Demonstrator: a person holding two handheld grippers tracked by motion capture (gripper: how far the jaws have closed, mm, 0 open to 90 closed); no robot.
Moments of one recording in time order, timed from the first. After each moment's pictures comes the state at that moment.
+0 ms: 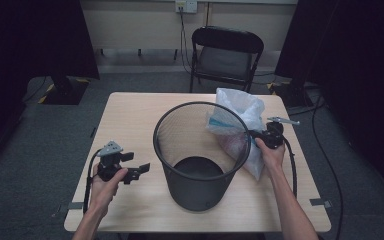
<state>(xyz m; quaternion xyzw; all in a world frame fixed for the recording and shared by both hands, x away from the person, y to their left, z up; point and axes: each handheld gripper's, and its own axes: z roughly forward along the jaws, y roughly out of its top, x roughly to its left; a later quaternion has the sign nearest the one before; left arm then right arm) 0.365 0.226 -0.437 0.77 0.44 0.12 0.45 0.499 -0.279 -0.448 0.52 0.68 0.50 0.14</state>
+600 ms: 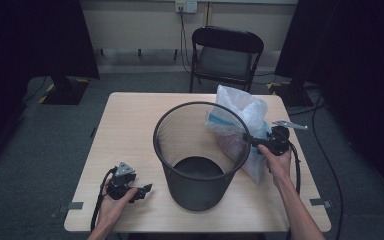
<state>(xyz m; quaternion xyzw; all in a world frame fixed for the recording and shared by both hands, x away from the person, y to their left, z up) 0.343 0.213 -0.486 0.79 0.46 0.14 0.38 0.461 -0.280 -0.425 0.51 0.68 0.51 0.14</state>
